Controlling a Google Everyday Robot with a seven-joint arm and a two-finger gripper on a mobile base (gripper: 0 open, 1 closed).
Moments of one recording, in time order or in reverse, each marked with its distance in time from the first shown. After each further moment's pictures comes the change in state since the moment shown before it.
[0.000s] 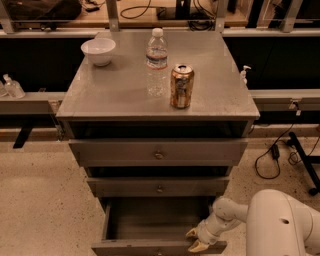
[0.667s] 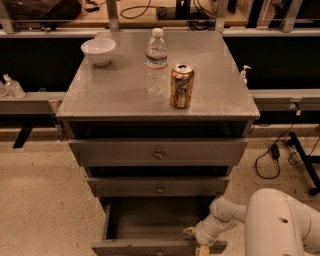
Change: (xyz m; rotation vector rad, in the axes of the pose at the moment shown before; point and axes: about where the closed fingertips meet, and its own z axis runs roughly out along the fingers) arm -0.003 0.001 0.001 -0.004 0.001 -0.004
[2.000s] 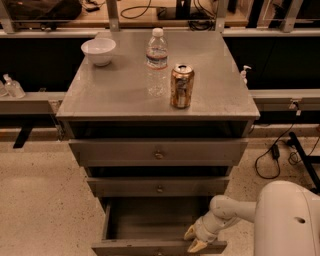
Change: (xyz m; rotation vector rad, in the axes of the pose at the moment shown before) arm -0.024 -0.003 -0.029 0.089 0.070 -0.061
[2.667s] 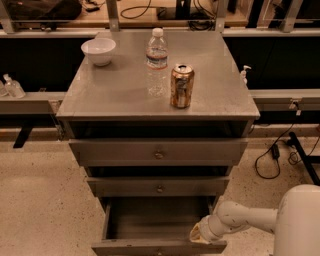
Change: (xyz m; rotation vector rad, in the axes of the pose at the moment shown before) arm -0.002 -0.010 -0.028 0.198 0.033 0.058
